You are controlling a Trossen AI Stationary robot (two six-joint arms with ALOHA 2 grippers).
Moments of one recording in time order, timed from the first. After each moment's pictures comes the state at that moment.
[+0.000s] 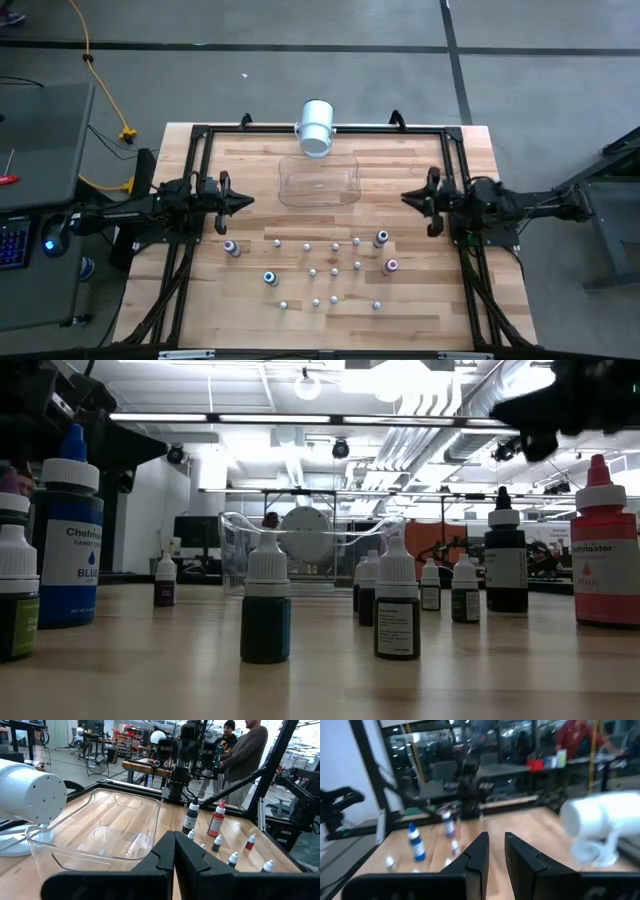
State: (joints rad) left arm 0.10 0.01 0.01 0.01 0.01 -0.18; right arm 0.05 0.24 0.21 0.08 0.17 0.13
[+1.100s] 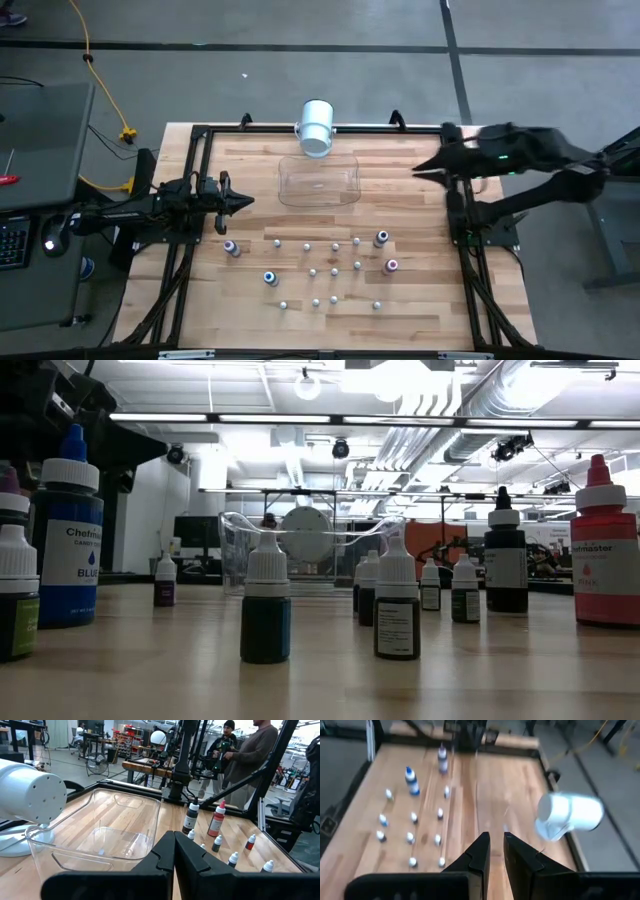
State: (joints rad) left arm 0.10 0.01 0.01 0.01 0.01 -0.18; right arm 0.05 1.02 1.51 -1.08 0.14 -0.05
